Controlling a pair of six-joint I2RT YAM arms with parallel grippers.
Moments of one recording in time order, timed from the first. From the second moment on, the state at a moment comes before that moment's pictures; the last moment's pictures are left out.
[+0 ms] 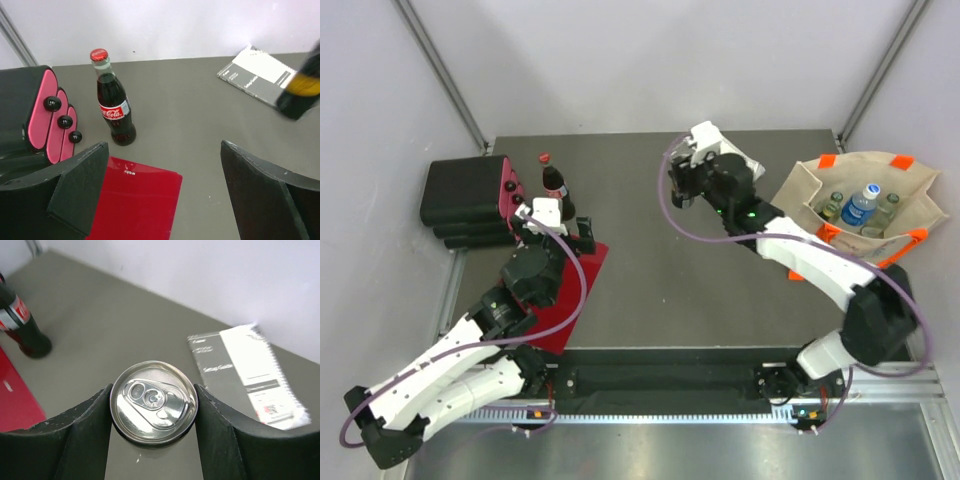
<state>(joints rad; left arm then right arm) -0.83 0.69 0.75 -0.08 -0.75 -0.05 0.63 1.52 1.16 0.21 0.14 -0.07</state>
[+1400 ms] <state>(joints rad) -0.83 0.78 0.75 -0.12 -0.67 -0.05 -0.23 1.05 1.40 -0.54 0.31 0.00</state>
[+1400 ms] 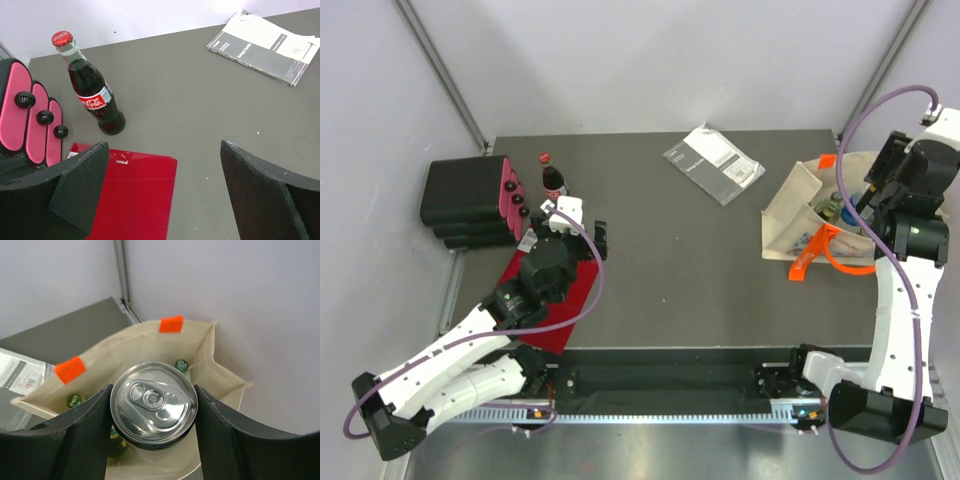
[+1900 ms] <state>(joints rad) -0.83 0.78 0.76 -0.12 -0.65 -0.05 -0.32 1.07 1.08 -0.39 0.27 0.11</state>
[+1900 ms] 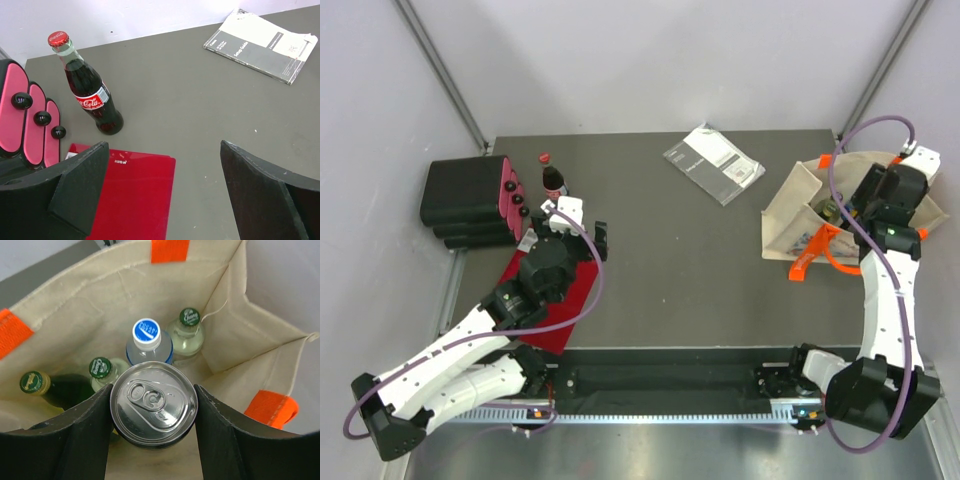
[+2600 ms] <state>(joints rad) -0.83 0.77 0.76 -0.13 -0.65 -0.05 -0.32 1.08 0.86 -0.25 0.21 0.19</state>
